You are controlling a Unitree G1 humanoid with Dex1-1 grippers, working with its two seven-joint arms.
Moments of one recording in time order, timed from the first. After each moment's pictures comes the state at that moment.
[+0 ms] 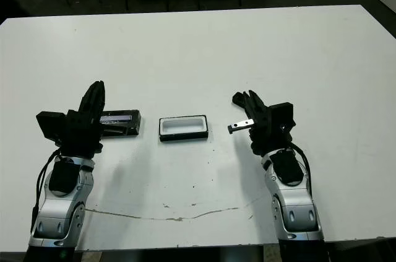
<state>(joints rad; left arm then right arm) 0.01 0.11 0.00 -0.17 -0.04 -0.12 -0.05 -0.07 -0.17 0.02 -0.14 0.08 0.11 0.19</state>
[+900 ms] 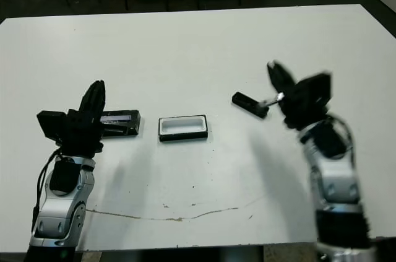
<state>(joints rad) 0.01 0.10 0.00 -0.17 -0.03 -0.11 -0.04 -0.39 -0.53 -0.14 0.05 0.20 0.13 0.52</state>
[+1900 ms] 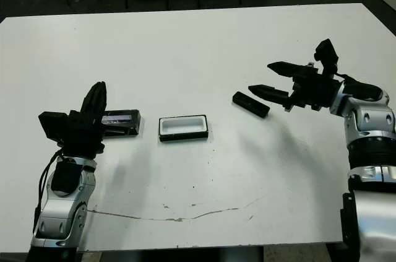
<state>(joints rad) 0.01 0.10 0.00 -0.17 -0.02 -0.12 -0.04 -0.70 -0.63 -0.05 0.72 0.29 0.17 1.21</state>
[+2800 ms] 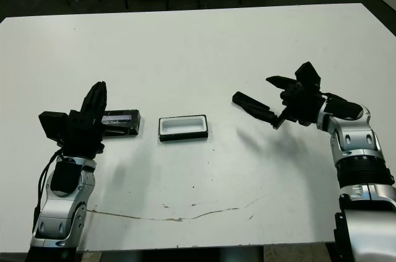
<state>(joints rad) 0.01 0.10 0.00 -0.18 -0.03 -0.11 -0.05 -0.58 -0.59 0.00 0.65 0.19 0.09 1.02</state>
